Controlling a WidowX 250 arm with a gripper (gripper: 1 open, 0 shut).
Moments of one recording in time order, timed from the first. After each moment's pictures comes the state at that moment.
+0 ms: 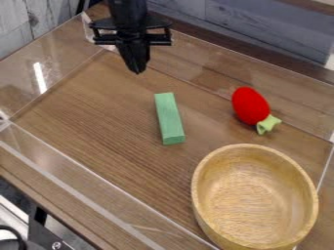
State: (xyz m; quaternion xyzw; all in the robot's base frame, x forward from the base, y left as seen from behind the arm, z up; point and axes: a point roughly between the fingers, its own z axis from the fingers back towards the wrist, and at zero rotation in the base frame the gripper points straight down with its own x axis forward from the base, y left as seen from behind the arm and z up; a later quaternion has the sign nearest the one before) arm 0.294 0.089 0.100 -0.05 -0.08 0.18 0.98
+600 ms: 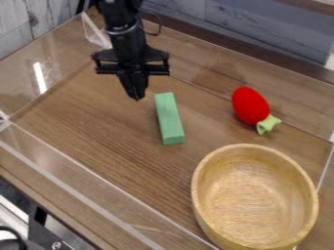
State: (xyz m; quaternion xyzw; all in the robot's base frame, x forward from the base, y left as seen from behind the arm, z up) arm 0.291 0.094 0.057 -0.04 -0.08 0.22 0.97
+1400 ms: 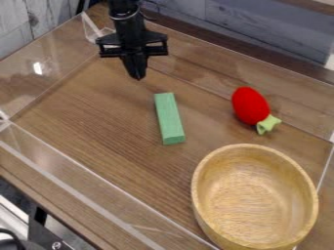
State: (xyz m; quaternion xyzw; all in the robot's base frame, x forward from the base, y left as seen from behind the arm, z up) arm 0.334 0.125 0.052 -0.03 -0.09 0.26 0.96
